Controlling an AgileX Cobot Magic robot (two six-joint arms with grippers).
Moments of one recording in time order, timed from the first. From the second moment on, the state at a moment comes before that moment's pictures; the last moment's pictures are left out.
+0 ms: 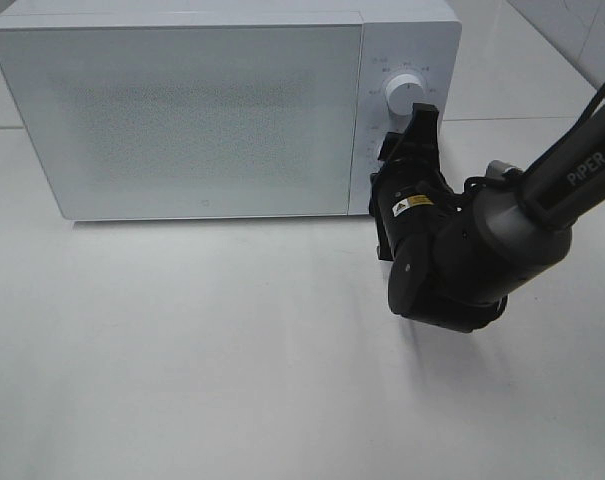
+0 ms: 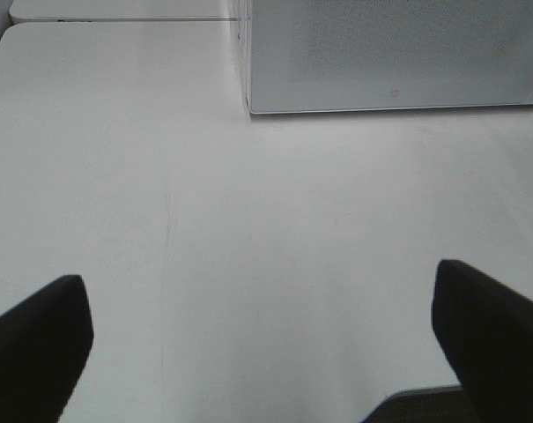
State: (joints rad) left arm -0.04 0.00 -0.52 -0.09 1.09 0.03; right arm 0.67 2.12 -0.83 0.78 -1.24 1.40
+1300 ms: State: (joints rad) left arm -0.04 0.00 -0.52 -0.09 1.09 0.03; right arm 0.68 2.12 -0.84 0.85 -1.23 1.30
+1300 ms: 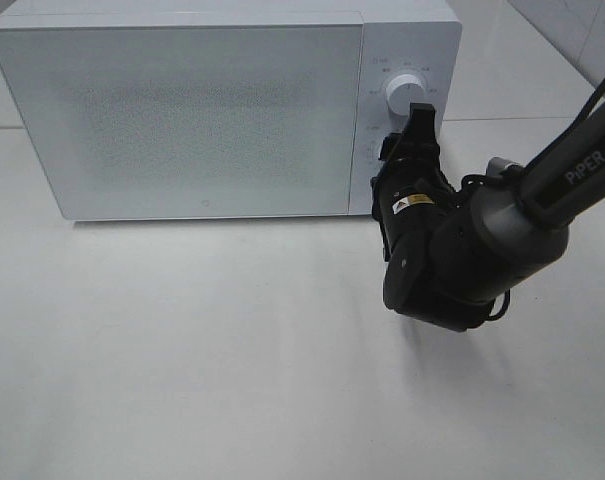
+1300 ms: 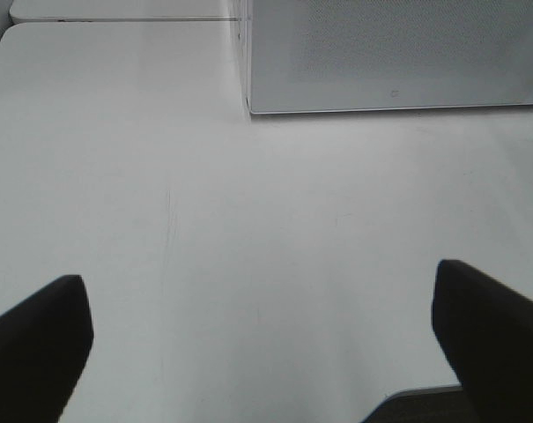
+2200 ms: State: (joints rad) left arm -0.04 0.00 -0.52 -0.09 1.09 0.03; right arm 0.68 1.83 -0.55 0.65 -1.05 1.04
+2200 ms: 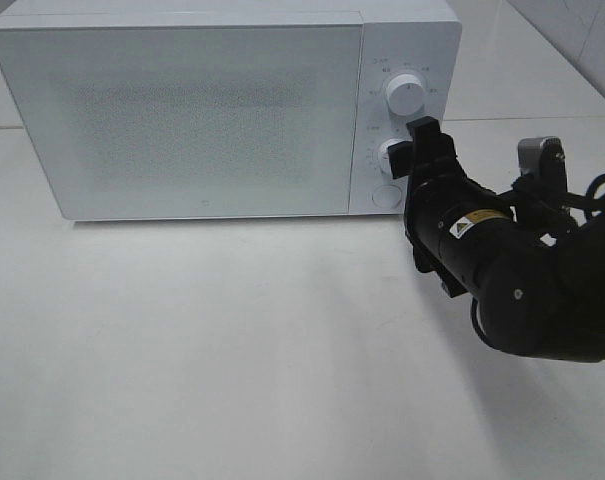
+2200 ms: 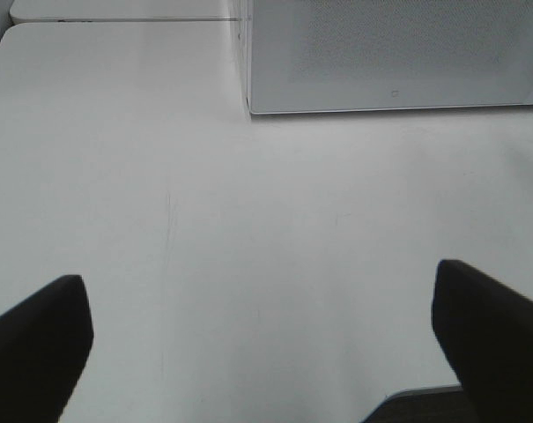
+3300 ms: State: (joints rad) left arm -0.04 0.00 -0.52 -0.09 1.09 0.03; right arm 0.50 1.53 -0.75 0.05 0.44 0.08
